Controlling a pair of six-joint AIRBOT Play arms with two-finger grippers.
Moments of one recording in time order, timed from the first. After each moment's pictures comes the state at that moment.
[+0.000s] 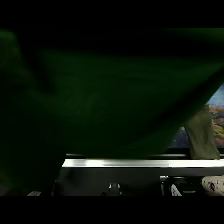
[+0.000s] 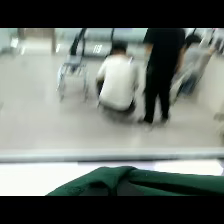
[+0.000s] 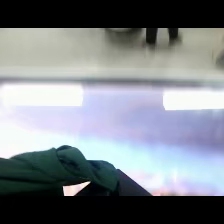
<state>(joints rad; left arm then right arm) -0.06 -0.86 1.99 1.50 -1.25 -1.64 -0.02 -0.81 1.74 -1.53 1.39 1.55</state>
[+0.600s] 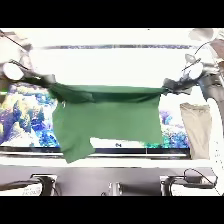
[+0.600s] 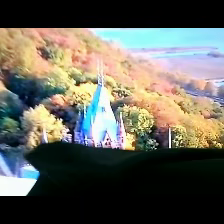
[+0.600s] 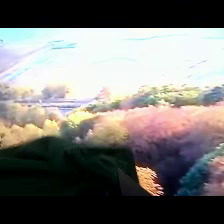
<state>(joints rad) -0.06 -1.44 1.48 1.47 -1.05 -1.71 -0.02 -1.52 1.50 -1.47 1.13 1.80</state>
